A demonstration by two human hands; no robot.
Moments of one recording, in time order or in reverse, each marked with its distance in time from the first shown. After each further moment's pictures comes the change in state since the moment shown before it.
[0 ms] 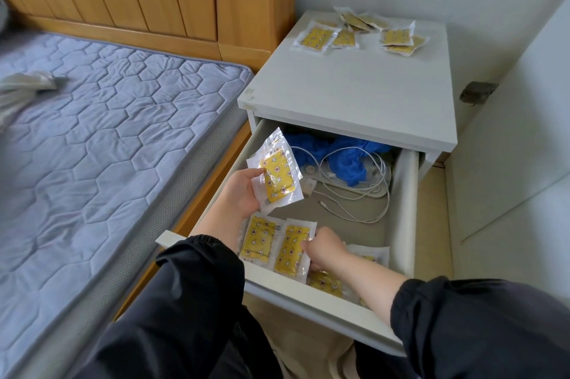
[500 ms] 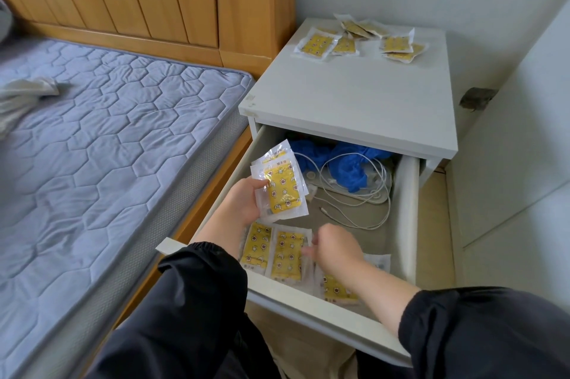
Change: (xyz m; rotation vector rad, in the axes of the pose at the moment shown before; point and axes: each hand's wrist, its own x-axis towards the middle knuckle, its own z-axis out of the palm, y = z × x) left_hand 0.005 0.000 0.000 0.066 0.110 -0.071; right_hand -0.013 -0.003 -0.020 -0.614 0.194 -0.312
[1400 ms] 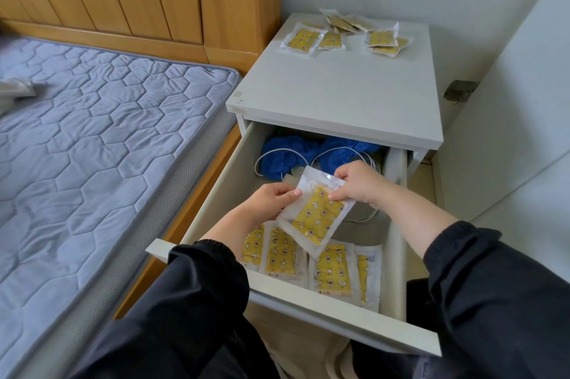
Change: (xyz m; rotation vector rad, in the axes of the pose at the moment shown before) left_hand 0.003 -0.028 0.027 1.029 -0.147 0.187; right_hand 0.040 0.029 -0.102 0.291 -0.010 -0.073
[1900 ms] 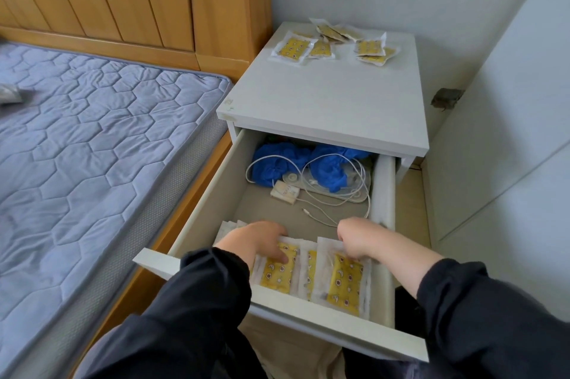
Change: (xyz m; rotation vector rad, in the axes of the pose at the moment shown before) left_hand 0.012 -0.024 0.023 1.014 -0.250 -0.075; right_hand -0.030 0.031 0.036 -0.791 -0.344 0.107
